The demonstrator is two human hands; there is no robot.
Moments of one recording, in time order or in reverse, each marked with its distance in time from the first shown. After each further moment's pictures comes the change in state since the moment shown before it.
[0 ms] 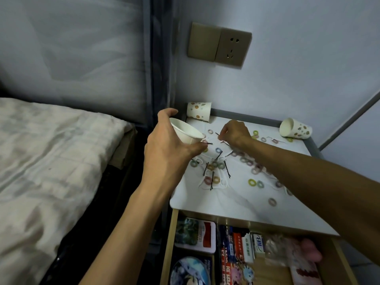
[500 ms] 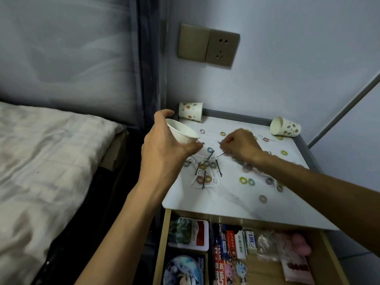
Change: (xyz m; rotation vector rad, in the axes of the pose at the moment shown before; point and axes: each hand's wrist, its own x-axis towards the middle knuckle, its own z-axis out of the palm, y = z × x) left_hand 0.000 0.004 0.009 -0.002 -0.030 0.010; right_hand -0.074 0.023 -0.033 0.144 0.010 -0.078
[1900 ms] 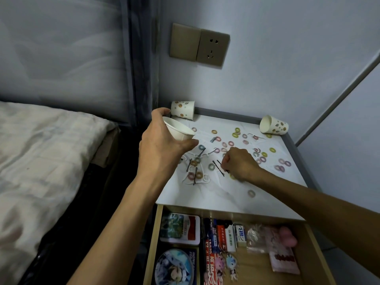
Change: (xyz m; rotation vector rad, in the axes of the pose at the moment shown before) left_hand -0.004 0.007 0.008 -0.010 0.000 0.003; right_hand -0.035 0.028 0.013 -0.206 -0.158 0.126
